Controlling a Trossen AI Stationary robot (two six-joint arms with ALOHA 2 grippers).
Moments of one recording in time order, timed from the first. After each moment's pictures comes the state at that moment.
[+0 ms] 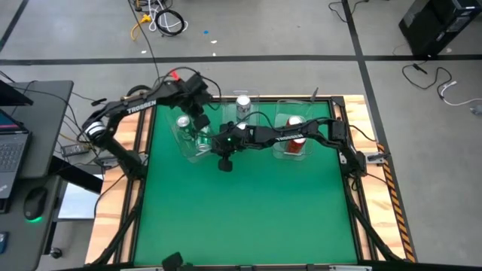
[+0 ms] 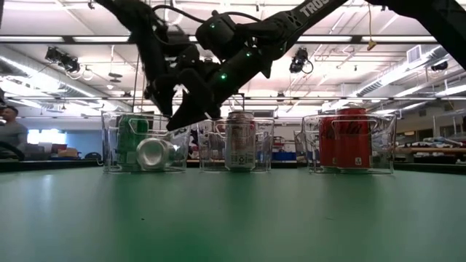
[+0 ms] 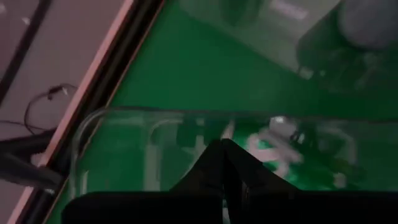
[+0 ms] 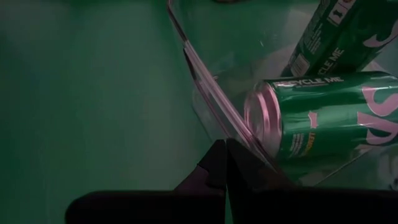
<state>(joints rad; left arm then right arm) 0.67 1.55 1.25 -0.85 -0.03 0.16 -0.14 2.16 1.57 -0.09 -0.10 -0.08</state>
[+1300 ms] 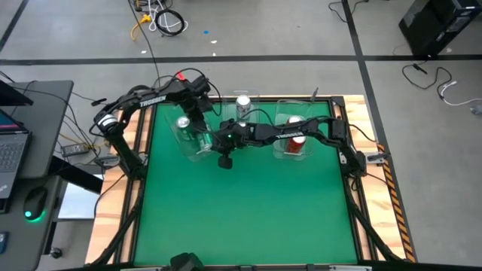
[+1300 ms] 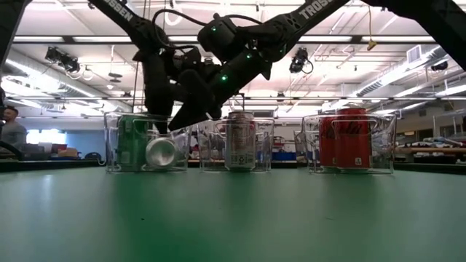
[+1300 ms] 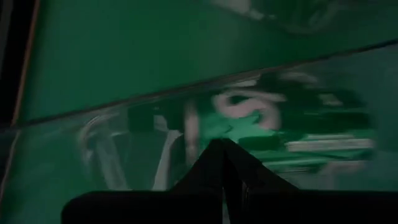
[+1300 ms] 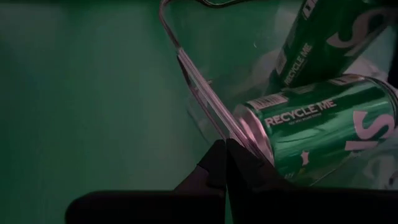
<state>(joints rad) 0.74 1.70 1.28 -0.96 0.17 0.40 -0.17 2.16 1.57 -0.08 -0.11 -0.08</state>
